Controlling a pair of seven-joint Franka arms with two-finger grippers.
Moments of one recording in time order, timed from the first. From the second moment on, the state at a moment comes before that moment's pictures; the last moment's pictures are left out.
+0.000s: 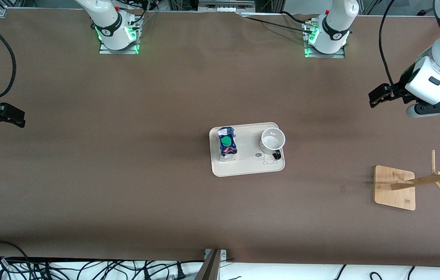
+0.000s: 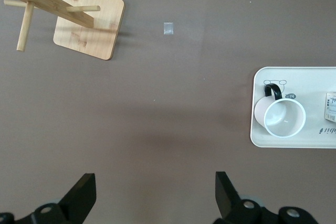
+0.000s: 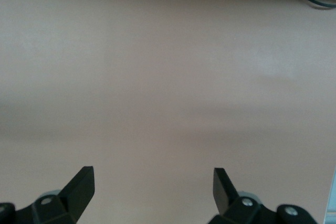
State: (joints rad) left arm -0.04 0.03 -0.06 -1.64 0.04 1.61 -0.24; right arm 0.00 0.28 -0.01 -1.28 -0.12 1.57 -0.05
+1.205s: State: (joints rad) left arm -0.02 0.03 -0.07 -1.64 0.03 1.61 -0.24; right arm -0.03 0.27 -0.01 -1.31 -0.04 1.55 -0.10
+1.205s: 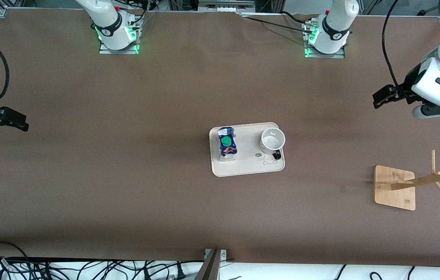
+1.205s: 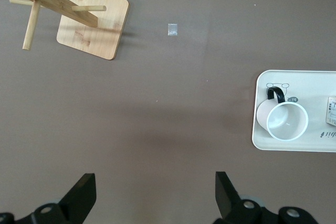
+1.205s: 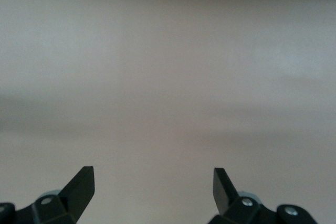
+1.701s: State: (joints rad) left arm -0.02 0.03 -0.07 -1.64 0.03 1.61 -0.24; right arm -0.03 0.26 -0.01 -1.30 -0.04 1.45 -0.16
